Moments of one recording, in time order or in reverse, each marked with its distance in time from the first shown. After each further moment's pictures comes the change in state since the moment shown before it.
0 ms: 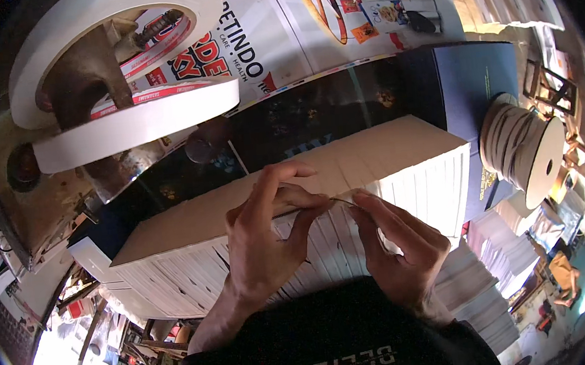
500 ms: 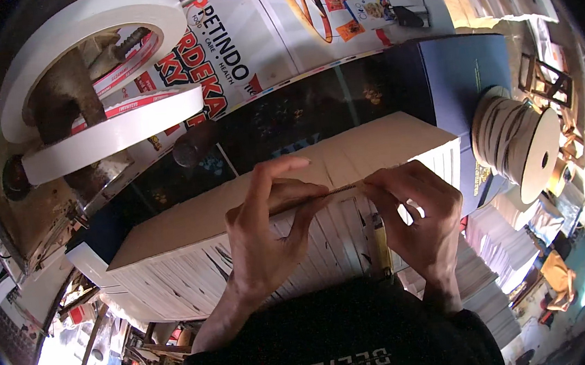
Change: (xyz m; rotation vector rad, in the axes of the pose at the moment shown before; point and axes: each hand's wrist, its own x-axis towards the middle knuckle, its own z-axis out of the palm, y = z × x) left_hand 0.002 -0.004 0.018 -0.043 0.067 0.053; right_hand 0.030 0.022 -0.024 0.036 -0.085 0.090
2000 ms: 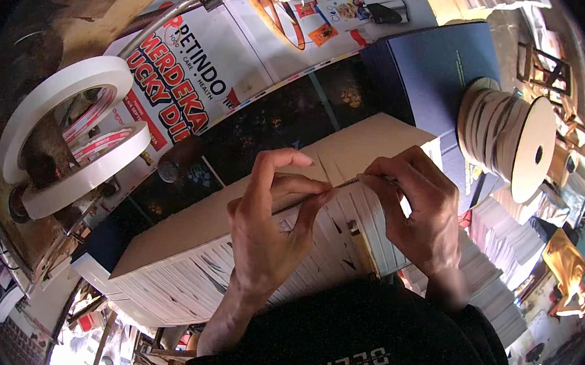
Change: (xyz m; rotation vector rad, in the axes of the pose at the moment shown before) left_hand 0.021 0.018 0.027 -0.023 -0.067 -0.049; right_hand 0.007 0.026 -0.023 -0.033 0.000 -0.061
